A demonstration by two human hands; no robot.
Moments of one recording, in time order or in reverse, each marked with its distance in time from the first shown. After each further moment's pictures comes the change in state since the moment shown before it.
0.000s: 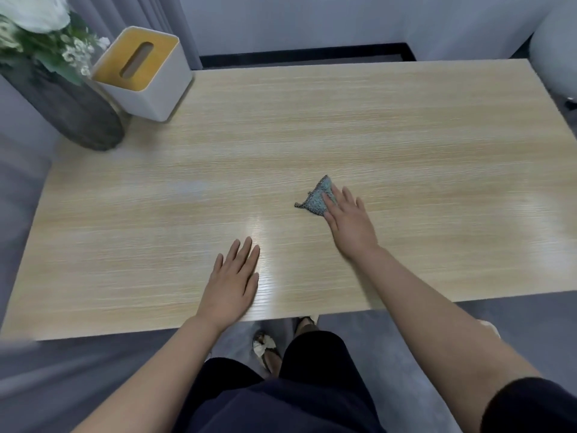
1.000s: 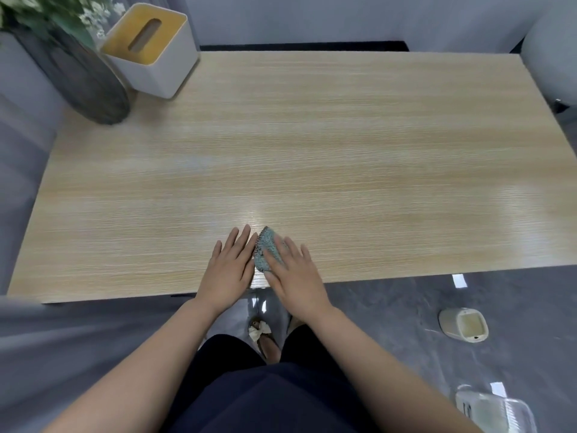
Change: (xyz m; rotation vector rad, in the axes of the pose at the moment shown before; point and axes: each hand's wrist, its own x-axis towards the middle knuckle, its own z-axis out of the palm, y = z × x) left_hand -0.029 -0.005 0.011 -0.025 0.016 0.028; right_hand -0.119 -0.110 0.058 0.055 -0.087 -0.255
